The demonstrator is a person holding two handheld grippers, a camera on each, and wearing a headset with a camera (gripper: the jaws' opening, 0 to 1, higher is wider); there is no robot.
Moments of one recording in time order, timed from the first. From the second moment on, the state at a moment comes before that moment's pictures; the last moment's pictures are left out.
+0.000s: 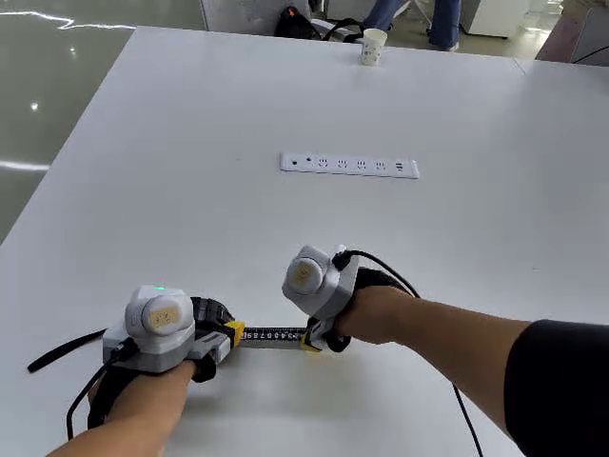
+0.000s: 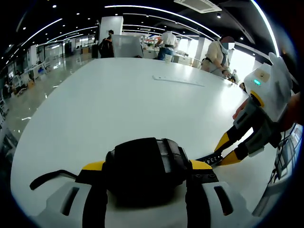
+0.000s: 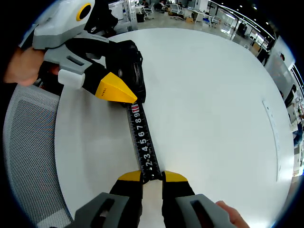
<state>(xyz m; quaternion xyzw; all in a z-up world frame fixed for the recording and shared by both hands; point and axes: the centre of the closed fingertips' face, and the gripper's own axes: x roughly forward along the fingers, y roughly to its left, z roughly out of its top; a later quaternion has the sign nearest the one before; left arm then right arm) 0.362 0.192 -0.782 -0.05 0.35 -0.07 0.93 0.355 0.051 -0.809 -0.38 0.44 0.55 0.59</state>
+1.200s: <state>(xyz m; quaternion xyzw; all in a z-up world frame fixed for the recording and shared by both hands) 0.361 0.193 -0.782 -0.06 0.35 -0.08 0.93 0.354 0.068 -0.810 -0.37 0.43 0.56 0.60</state>
